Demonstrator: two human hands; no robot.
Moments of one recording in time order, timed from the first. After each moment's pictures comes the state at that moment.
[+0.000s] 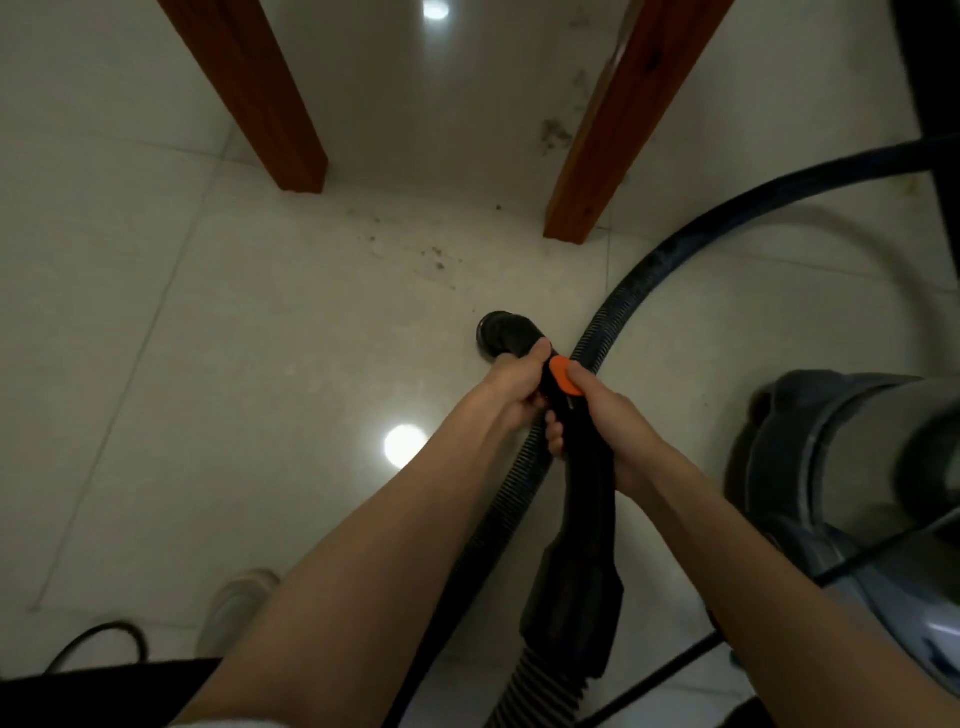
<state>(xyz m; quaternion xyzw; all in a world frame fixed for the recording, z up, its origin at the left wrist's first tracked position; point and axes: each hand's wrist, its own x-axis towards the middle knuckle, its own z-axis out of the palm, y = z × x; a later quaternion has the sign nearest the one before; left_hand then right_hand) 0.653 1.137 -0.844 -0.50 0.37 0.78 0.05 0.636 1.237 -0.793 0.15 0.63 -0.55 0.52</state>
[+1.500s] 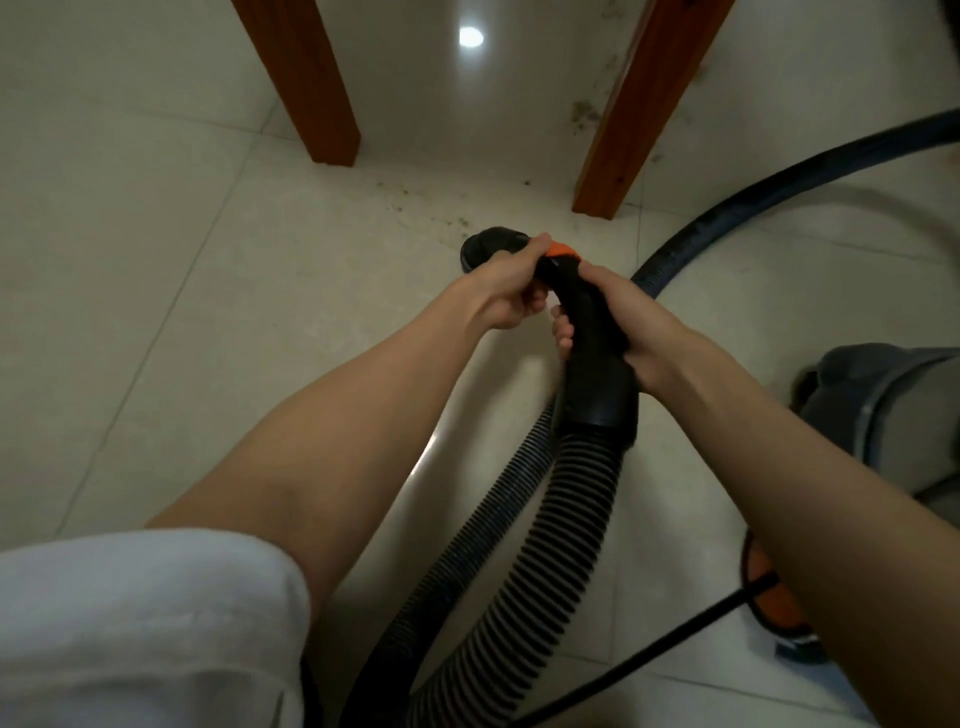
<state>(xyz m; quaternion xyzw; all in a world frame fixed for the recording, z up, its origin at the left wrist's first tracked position) 0.646 1.084 -0.847 -0.43 0.43 0.79 0.03 0.618 1.213 -0.792 0.08 0.58 -0.58 0.57</state>
